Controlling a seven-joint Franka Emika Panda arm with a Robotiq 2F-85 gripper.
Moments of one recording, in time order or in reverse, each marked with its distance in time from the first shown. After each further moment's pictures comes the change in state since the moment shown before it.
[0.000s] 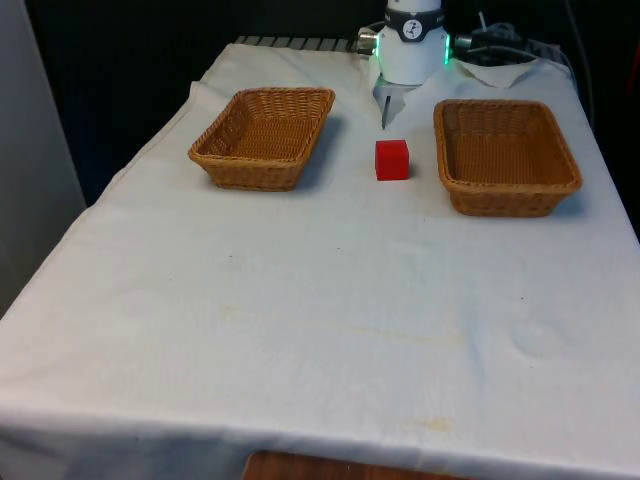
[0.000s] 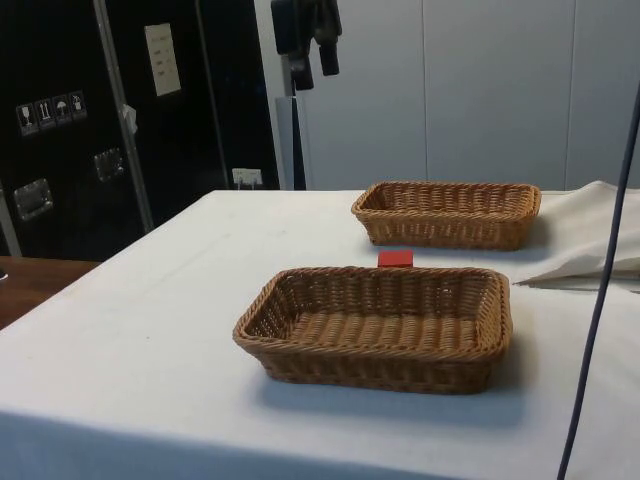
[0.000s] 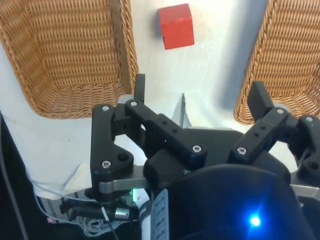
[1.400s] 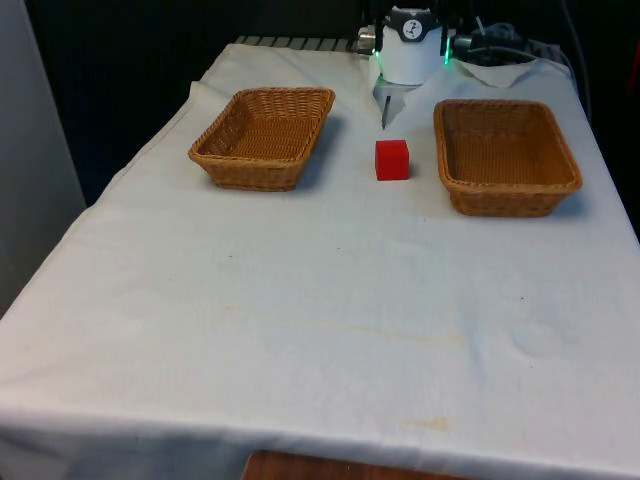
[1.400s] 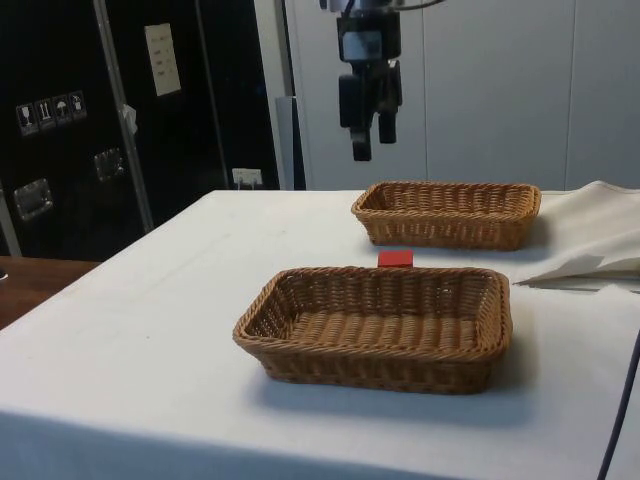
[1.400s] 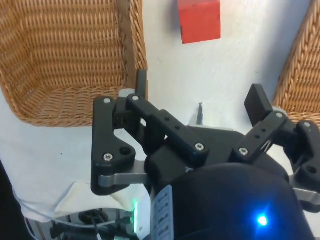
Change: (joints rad) arm -0.010 -0.139 -0.012 -0.400 -0.016 0.325 0.082
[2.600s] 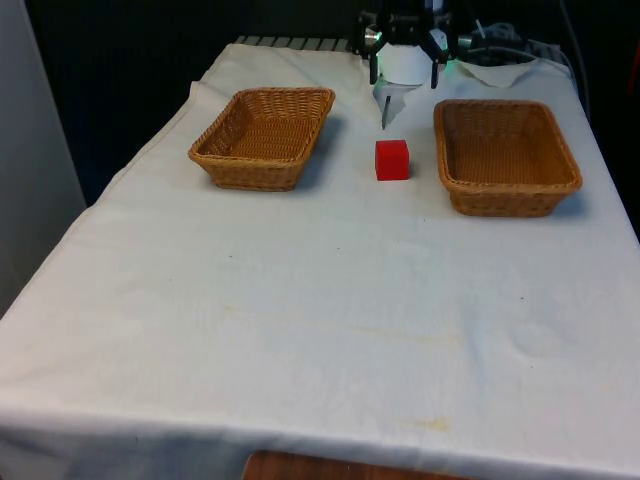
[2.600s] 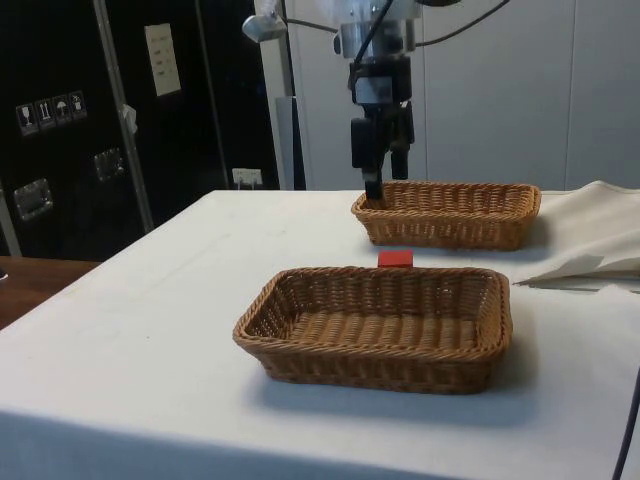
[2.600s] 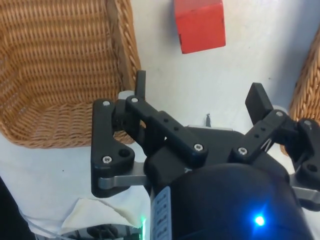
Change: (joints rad) arm 0.000 0.093 -0.035 -0.064 0.044 0.136 -0.028
